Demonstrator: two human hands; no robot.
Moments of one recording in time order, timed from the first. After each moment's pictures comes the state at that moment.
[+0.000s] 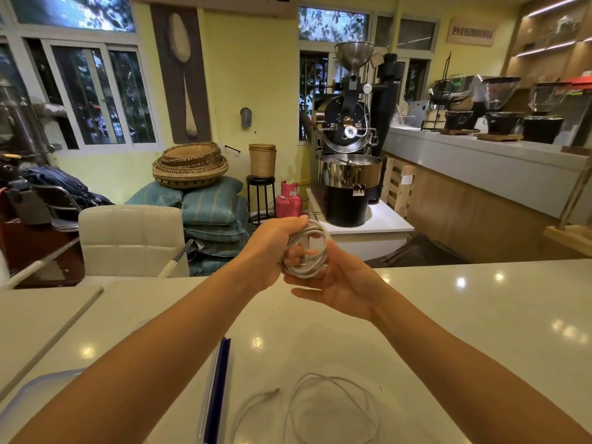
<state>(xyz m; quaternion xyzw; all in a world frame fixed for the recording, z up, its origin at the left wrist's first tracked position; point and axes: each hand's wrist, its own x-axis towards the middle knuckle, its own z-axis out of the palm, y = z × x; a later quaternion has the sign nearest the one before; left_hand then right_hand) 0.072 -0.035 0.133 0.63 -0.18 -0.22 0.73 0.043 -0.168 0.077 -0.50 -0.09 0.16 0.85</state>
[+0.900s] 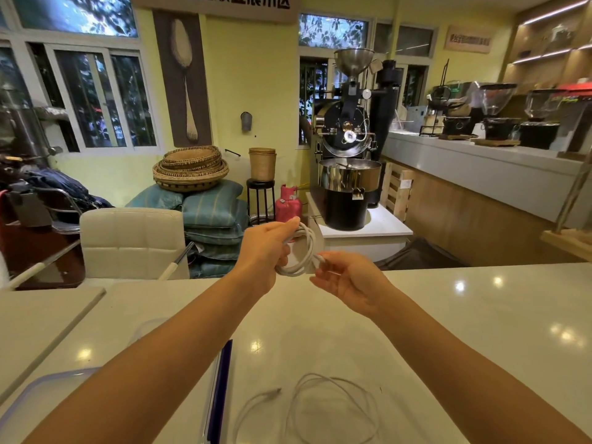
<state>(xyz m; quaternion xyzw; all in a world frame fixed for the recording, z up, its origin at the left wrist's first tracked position) 0.073 -0.031 0.127 0.67 -0.11 -0.06 0.73 0.035 -0.161 0.090 -0.52 0.08 -0.01 0.85</state>
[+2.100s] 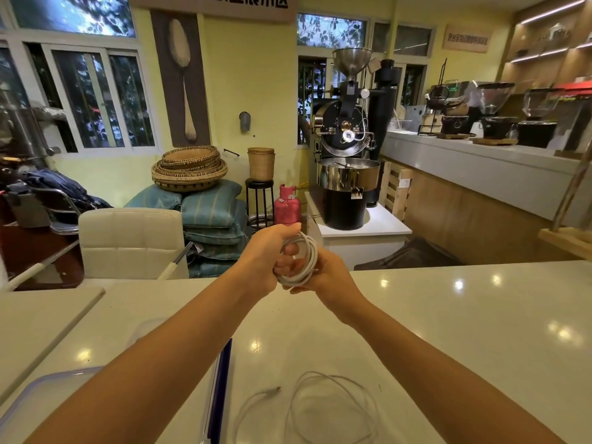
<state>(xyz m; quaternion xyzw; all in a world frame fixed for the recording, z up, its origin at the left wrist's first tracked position) 0.070 -0.027 0.127 0.62 -0.11 -0.21 0.75 0.035 -0.136 0.077 -0.76 -0.13 -0.14 0.62</state>
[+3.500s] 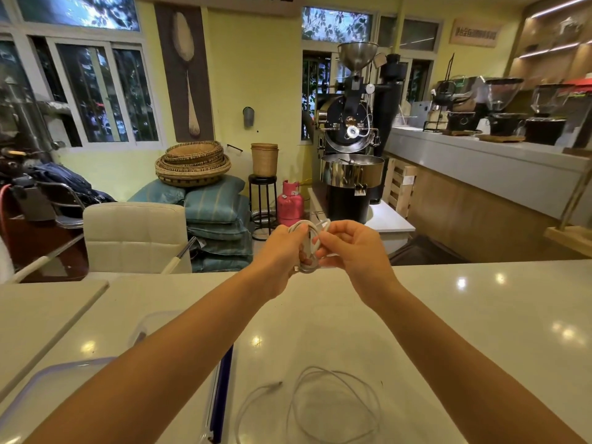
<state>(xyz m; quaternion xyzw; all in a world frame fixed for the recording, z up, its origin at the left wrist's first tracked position) 0.063 -0.044 0.121 0.71 -0.12 -0.12 0.68 0.019 -0.148 0.109 -0.69 -0.05 -0.20 0.69</state>
